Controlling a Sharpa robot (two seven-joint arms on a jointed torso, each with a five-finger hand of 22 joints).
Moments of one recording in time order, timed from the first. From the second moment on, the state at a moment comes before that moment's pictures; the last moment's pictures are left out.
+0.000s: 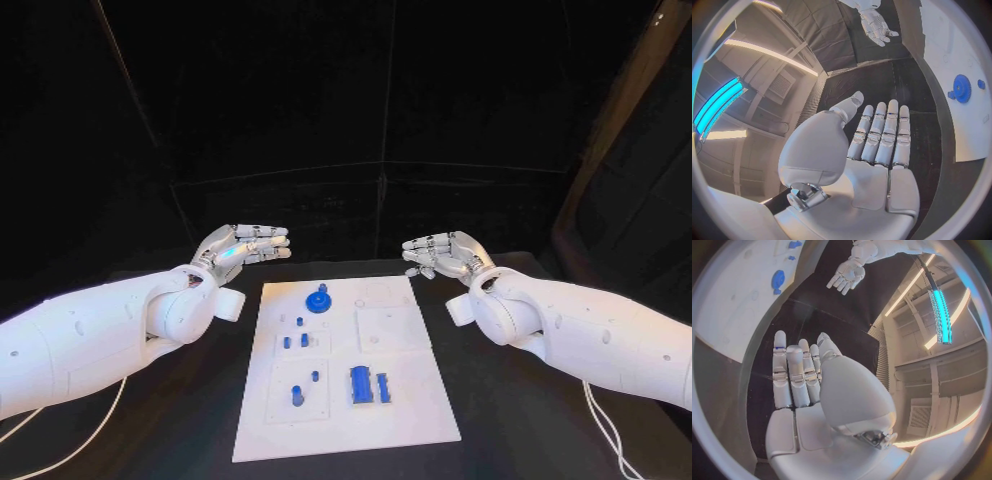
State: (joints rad) left arm 1.24 -0.74 -0.21 1.18 0.05 -0.12 0.48; left_hand 1.24 -0.04 0.37 -0.12 0.05 0.98 0.17 0.07 0.07 1.03 0.18 0.09 0.06 0.93 0.16 0.21 0.17 0.17 0.73 0.28 0.10 0.27; right arm 1.07 -0.68 0.00 1.17 -0.31 -0.32 0.37; right_hand 1.56 0.04 -0.05 0.15 0.16 0.98 0.17 0.07 0.18 1.15 0.11 0.07 0.09 1.22 0.06 0.80 1.31 0.17 1.05 0.17 0.30 0.19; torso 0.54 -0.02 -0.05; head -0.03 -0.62
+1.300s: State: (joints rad) left arm 1.05 -0.78 0.00 1.57 0.02 -0.72 0.50; left_hand 0.26 0.00 0.05 0.00 0.00 0.21 0.00 0.00 0.00 0.22 0.00 0.01 0.00 0.20 0.00 0.01 0.00 0.02 0.16 0.01 0.00 0.01; right arm 1.05 -0.78 0.00 1.57 -0.02 -0.74 0.50; right_hand 0.34 0.00 0.00 0.01 0.01 0.22 0.00 0.00 0.00 0.25 0.00 0.00 0.00 0.26 0.00 0.16 0.28 0.02 0.23 0.00 0.02 0.00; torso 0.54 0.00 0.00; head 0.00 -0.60
